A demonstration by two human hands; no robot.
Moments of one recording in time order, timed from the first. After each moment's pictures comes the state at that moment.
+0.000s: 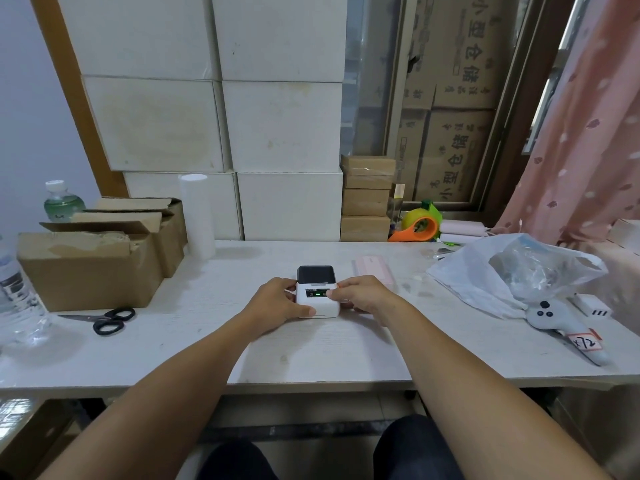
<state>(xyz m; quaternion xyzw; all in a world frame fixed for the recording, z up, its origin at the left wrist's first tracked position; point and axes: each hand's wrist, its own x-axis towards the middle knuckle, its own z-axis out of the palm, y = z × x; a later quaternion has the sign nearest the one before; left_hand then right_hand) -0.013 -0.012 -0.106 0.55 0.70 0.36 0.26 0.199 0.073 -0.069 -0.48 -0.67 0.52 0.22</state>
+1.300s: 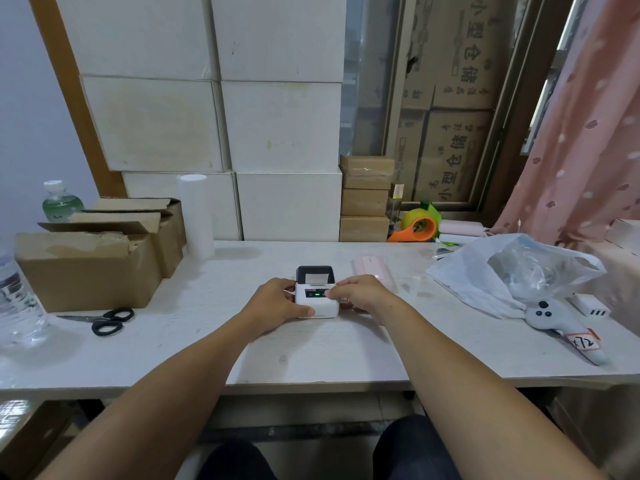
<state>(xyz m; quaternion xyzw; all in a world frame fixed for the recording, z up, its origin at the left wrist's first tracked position) -0.007 -0.017 -0.101 0.54 0.71 0.37 0.26 0.193 0.082 -0.076 -0.52 -0.65 0.51 0.22</state>
